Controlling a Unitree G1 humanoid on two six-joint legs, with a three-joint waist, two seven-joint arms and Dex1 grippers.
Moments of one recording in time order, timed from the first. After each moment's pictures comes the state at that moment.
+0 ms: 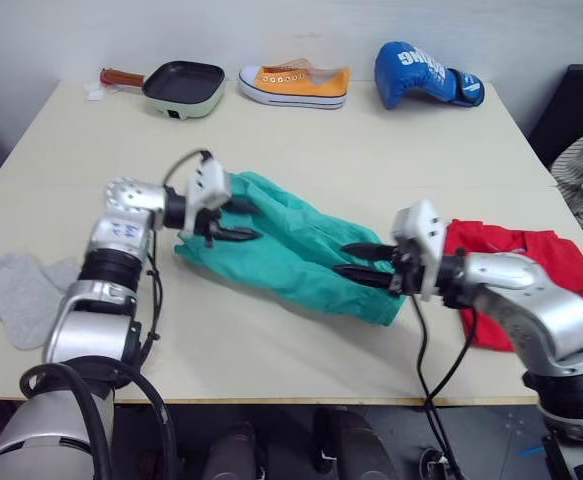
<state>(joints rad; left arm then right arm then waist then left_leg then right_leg) -1.02 0.50 -0.13 0.88 -0.01 -0.12 -1.27 -0.48 -0.63 0.17 -0.31 0.47 0.61 0.80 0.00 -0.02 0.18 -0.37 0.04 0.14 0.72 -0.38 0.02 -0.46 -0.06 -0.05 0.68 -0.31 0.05</state>
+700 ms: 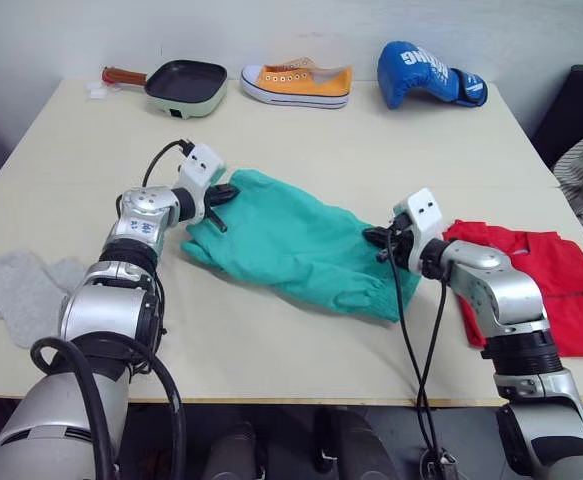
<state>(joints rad) -1.20 0.45 0.01 1.28 0.06 -0.13 -0.70 -0.56 -0.51 0.01 0.00 0.35 0.64 0.63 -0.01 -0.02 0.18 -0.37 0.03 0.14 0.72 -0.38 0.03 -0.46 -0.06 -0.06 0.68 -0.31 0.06</state>
